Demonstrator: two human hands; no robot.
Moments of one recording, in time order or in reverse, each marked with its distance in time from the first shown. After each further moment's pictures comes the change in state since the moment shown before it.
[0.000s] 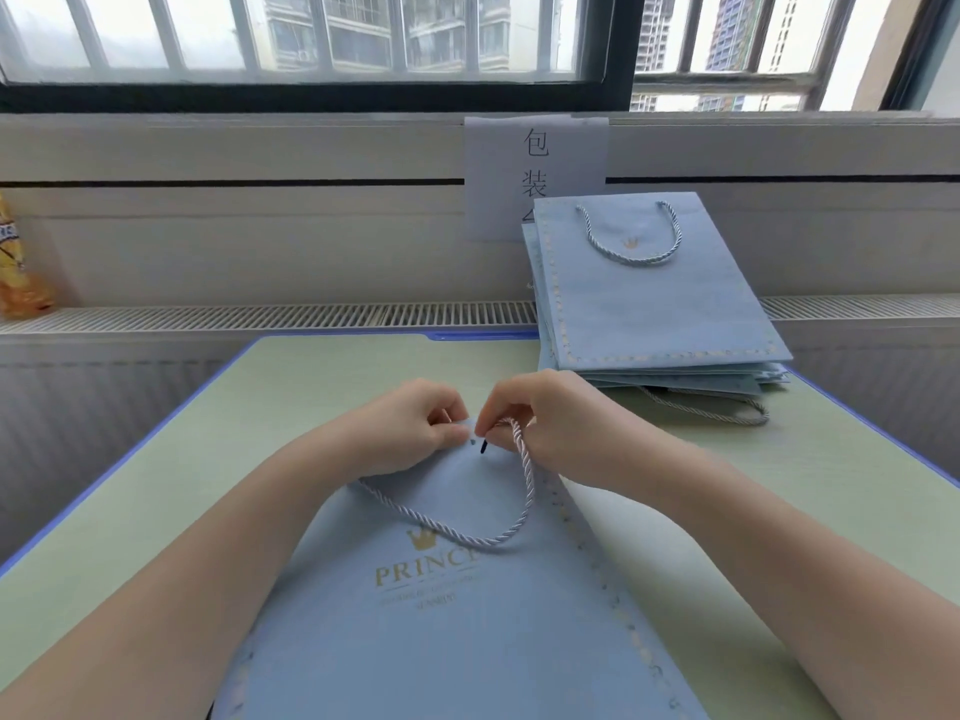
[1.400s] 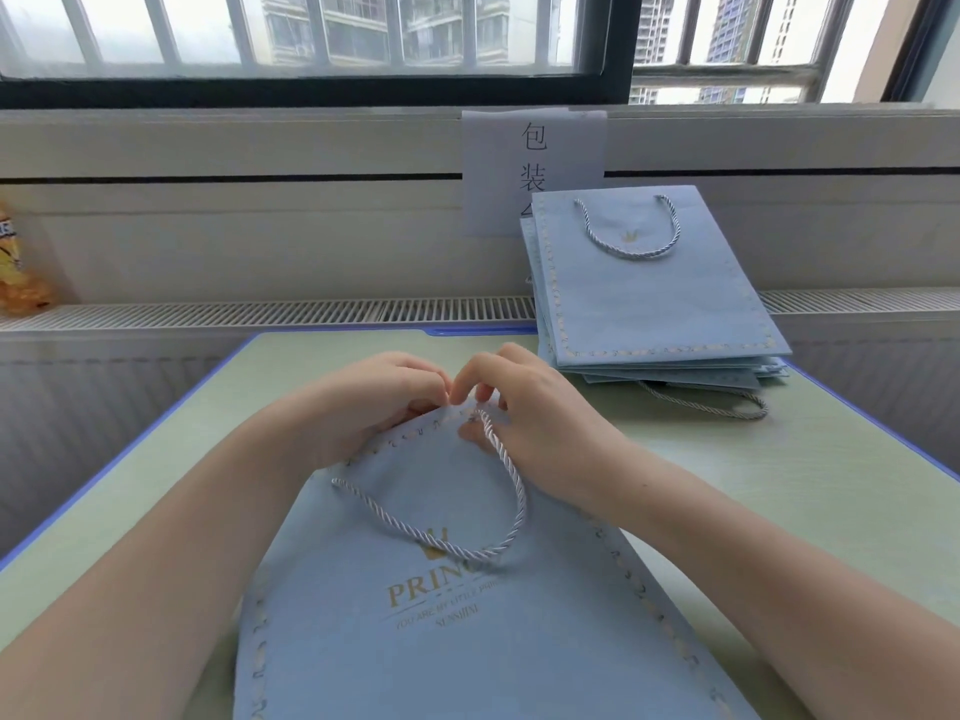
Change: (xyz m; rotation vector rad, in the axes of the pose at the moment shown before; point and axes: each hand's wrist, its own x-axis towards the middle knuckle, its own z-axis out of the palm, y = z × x) left_hand -0.012 0.015 -0.022 -0.600 -0.087 -0.247; right_hand -0.002 -0.013 0.013 -0.043 0.119 -0.083
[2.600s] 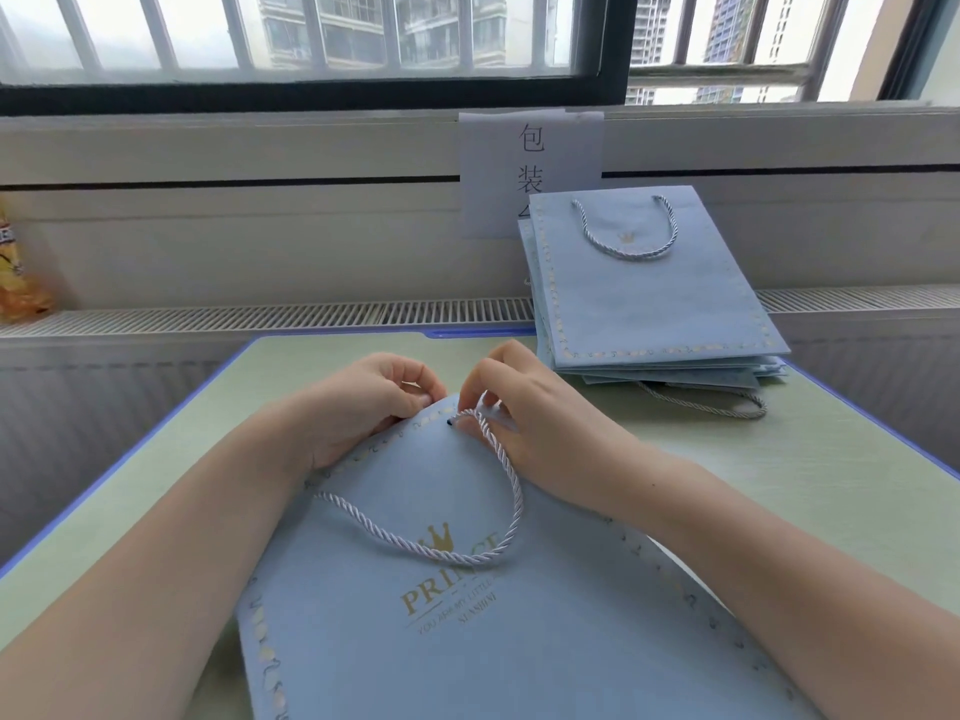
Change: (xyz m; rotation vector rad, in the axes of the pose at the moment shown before) left_hand 0.007 -0.013 -0.010 -0.125 0.017 0.041; right_hand -0.003 0.003 -0.004 -0.030 -0.033 -0.043
